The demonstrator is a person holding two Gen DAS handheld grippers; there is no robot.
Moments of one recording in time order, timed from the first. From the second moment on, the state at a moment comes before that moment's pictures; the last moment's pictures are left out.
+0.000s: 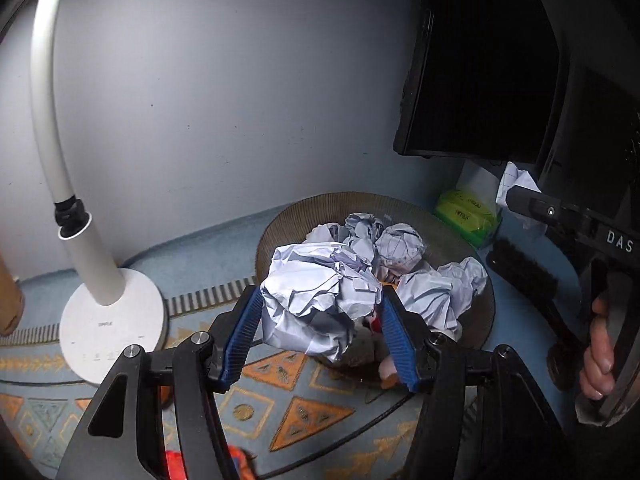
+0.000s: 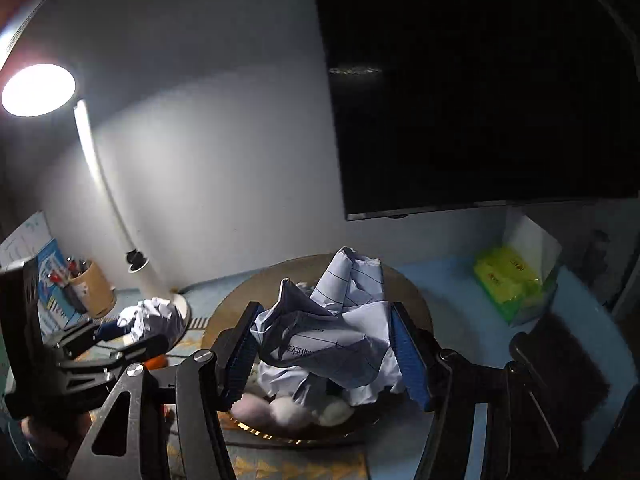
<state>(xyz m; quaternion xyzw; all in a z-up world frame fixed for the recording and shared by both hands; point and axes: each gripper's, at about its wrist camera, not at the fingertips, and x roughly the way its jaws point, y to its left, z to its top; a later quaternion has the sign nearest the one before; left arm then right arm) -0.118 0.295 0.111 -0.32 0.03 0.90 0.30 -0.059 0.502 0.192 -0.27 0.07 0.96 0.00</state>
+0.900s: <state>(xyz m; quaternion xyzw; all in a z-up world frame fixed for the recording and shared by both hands) -0.081 0.058 0.148 -0.31 -0.09 0.93 0.16 0.002 0.403 0.217 -0.26 0.07 0.95 -0.15</state>
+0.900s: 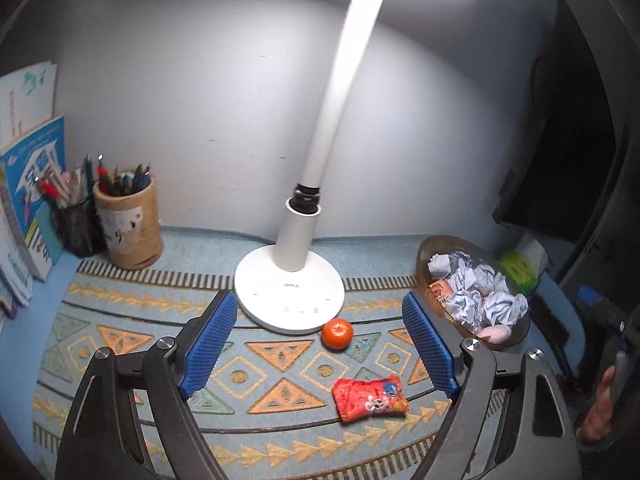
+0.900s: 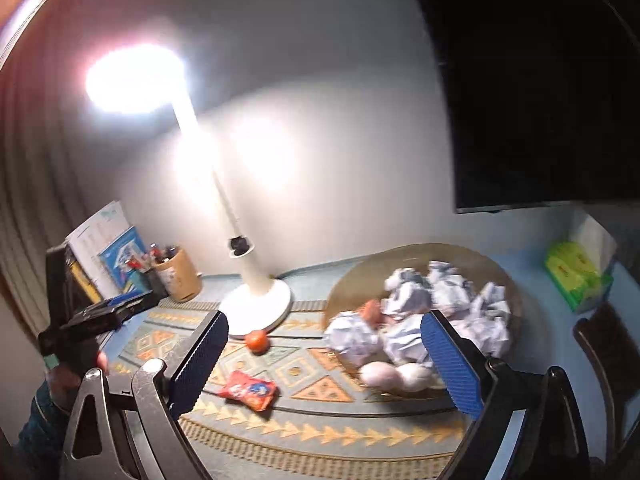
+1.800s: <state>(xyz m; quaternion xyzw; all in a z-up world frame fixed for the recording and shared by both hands) -0.165 0.161 0.002 -0.45 -0.03 0.87 0.17 -0.111 0.242 0.023 -0.41 -0.16 0.83 -0.34</state>
